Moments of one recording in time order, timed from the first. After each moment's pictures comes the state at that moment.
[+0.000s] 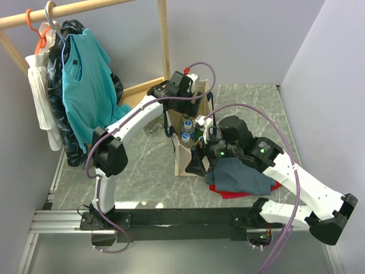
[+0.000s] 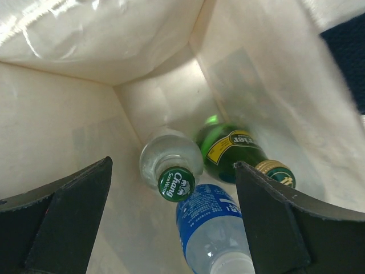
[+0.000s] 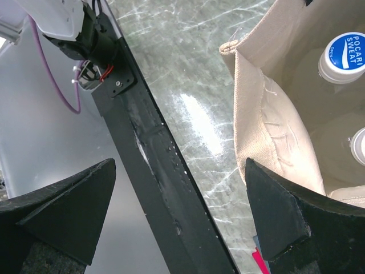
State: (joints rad) left arm -0.66 2.03 2.02 -0.75 -0.02 -0.21; right arm 0.81 1.06 1.15 -0.70 -0.44 0.16
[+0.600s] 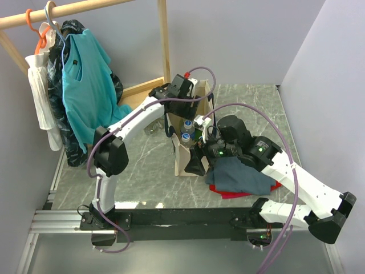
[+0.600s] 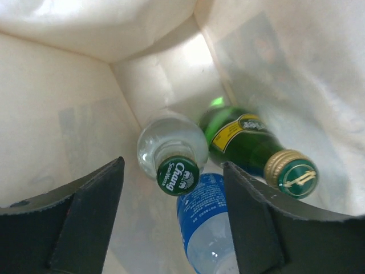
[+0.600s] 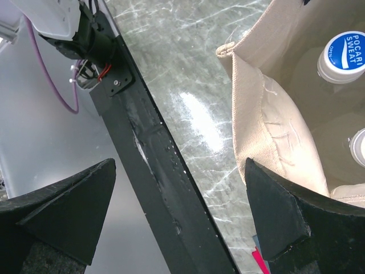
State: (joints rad) left arm -0.66 2.04 1.99 -0.78 -0.03 -0.21; right arm 0.81 1.08 1.15 -0.70 -0.44 0.16
